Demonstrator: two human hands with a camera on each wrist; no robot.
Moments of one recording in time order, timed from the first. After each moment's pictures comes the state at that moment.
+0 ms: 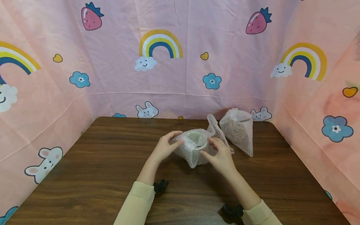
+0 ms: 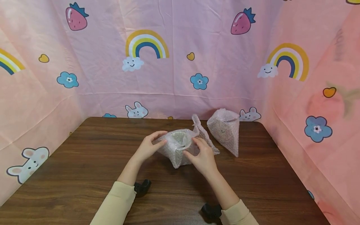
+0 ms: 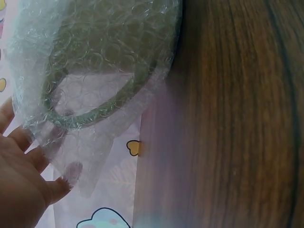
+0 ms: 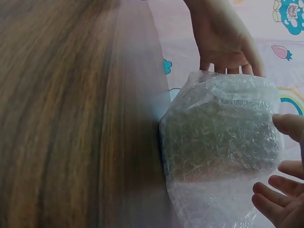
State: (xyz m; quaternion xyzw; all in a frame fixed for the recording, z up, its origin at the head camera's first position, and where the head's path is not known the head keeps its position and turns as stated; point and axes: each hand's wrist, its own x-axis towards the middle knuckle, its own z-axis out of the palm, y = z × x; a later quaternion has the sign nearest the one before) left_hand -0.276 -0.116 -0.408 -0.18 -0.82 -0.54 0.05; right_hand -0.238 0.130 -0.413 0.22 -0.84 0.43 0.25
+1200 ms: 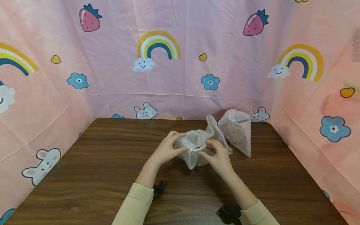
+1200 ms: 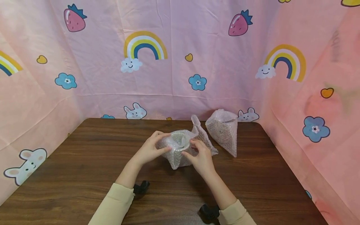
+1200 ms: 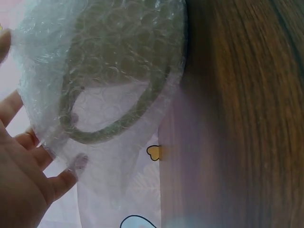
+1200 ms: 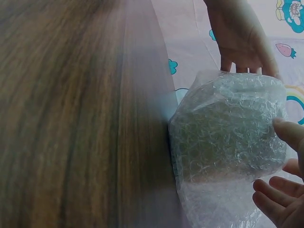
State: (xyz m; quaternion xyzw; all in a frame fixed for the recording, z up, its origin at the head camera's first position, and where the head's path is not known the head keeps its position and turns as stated) left_hand -0.268 -0.106 -0.399 -0.27 -0.86 -0.42 0.09; right_hand -0.240 0.129 -0.419 0.20 -0.83 0.47 0.22
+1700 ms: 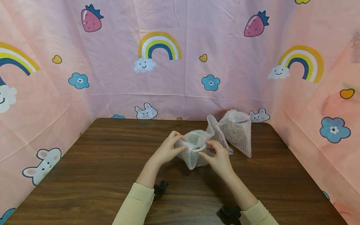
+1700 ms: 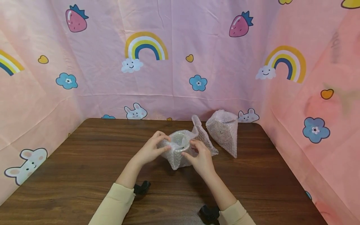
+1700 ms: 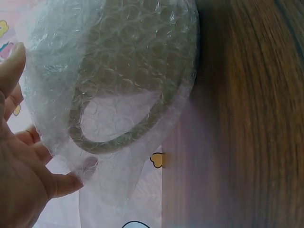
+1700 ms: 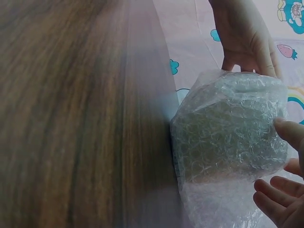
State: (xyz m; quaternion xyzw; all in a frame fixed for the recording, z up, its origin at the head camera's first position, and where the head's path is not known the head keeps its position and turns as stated) left_hand -0.266 -0.106 -0.396 -0.29 -0.85 -0.44 0.06; right_hand -0.238 0.127 -0.419 0.20 -0.83 0.47 0.21
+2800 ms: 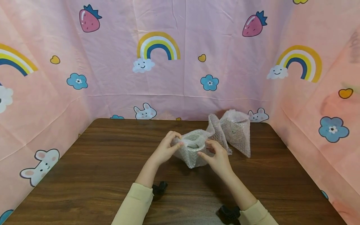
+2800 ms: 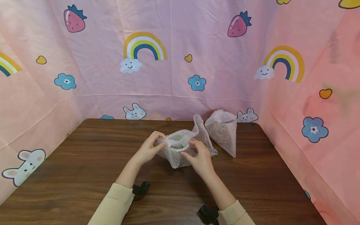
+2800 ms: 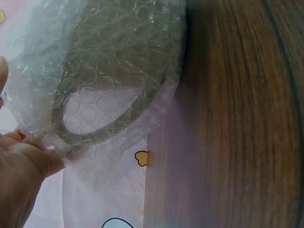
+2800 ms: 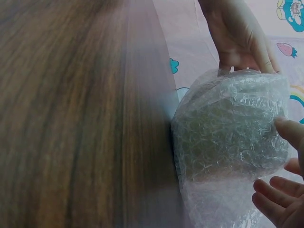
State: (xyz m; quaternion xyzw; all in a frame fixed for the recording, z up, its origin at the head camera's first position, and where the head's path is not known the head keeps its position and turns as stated) left_hand -0.247 -0.105 -0.375 -0.29 -0.80 -0.52 0.07; right_hand -0.238 0.128 -0.420 0.19 -0.84 0.46 0.22
